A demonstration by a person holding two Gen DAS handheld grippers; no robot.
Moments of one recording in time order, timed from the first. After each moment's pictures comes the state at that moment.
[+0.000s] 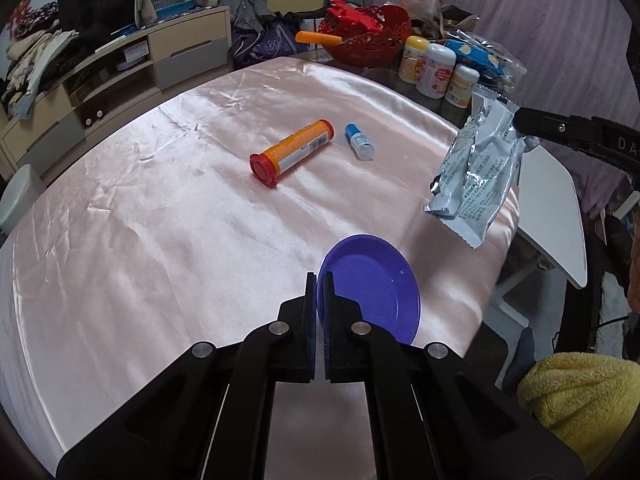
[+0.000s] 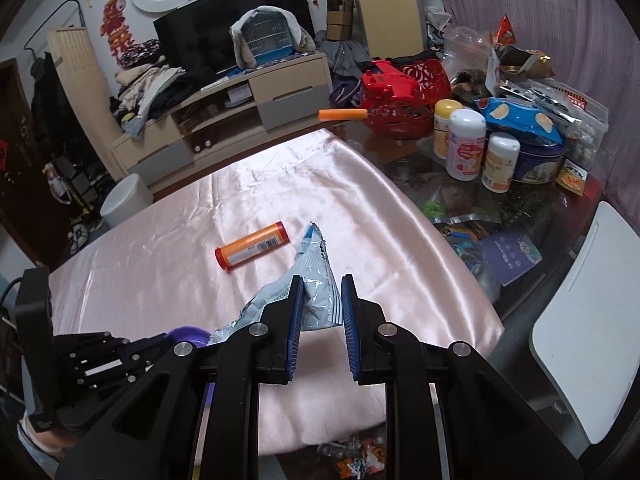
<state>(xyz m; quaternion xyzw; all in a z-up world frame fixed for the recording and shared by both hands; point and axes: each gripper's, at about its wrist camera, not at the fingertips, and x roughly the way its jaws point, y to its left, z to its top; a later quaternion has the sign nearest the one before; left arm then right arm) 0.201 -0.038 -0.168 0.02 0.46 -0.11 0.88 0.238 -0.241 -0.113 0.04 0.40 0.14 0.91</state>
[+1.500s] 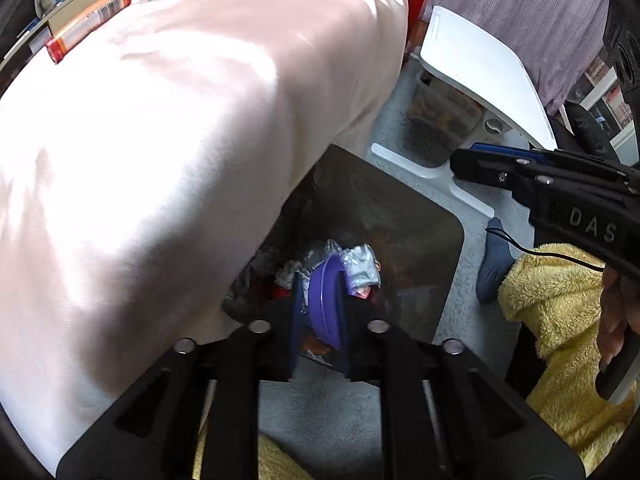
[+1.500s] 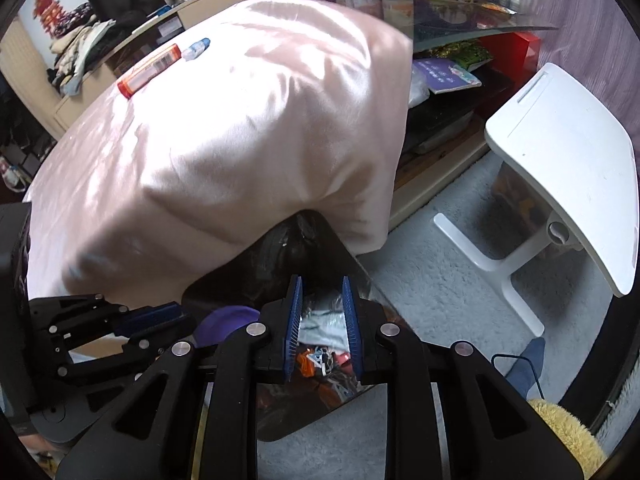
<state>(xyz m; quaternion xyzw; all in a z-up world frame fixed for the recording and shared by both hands) 0.134 -0.158 -0.292 0.08 0.55 -0.22 0.80 0.128 -0.307 -0.263 0.06 0.52 0.05 0.85</state>
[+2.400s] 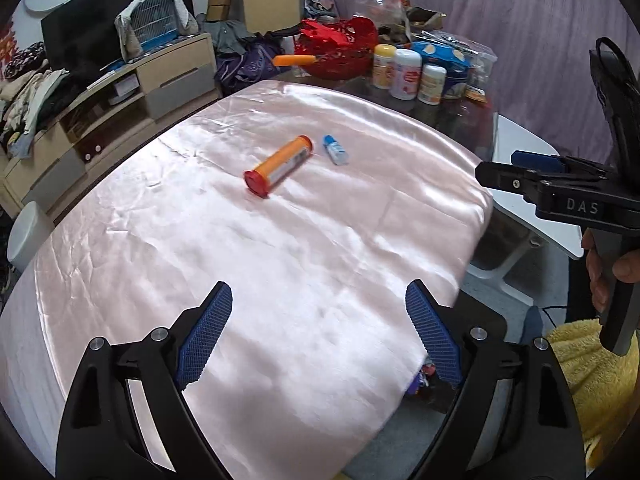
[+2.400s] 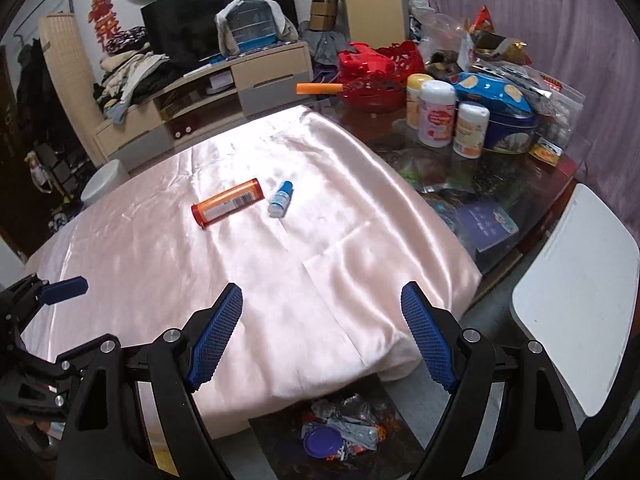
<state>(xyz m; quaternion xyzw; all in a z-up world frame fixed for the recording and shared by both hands) 0.179 -0.038 -0.148 0.07 0.43 -0.12 0.89 0.215 -0.240 -0.146 0.02 0.41 0.12 0.90</state>
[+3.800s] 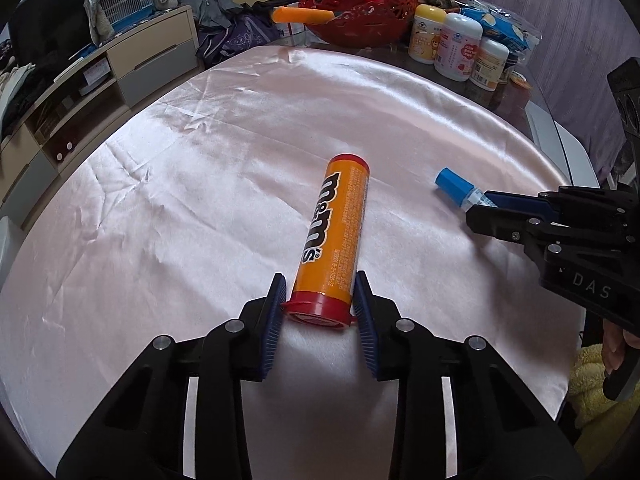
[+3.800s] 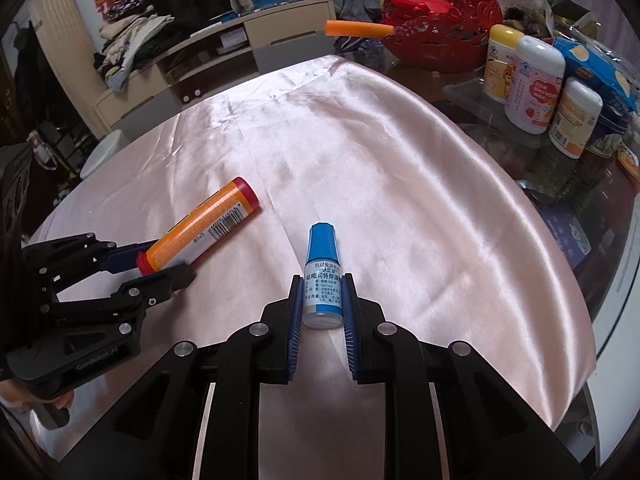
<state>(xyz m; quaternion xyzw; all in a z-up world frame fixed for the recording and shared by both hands) 0.321 -0.041 -0.216 0.08 0.47 -0.15 0.87 0.315 -0.194 -0.212 0.01 0.47 0.15 0.87</state>
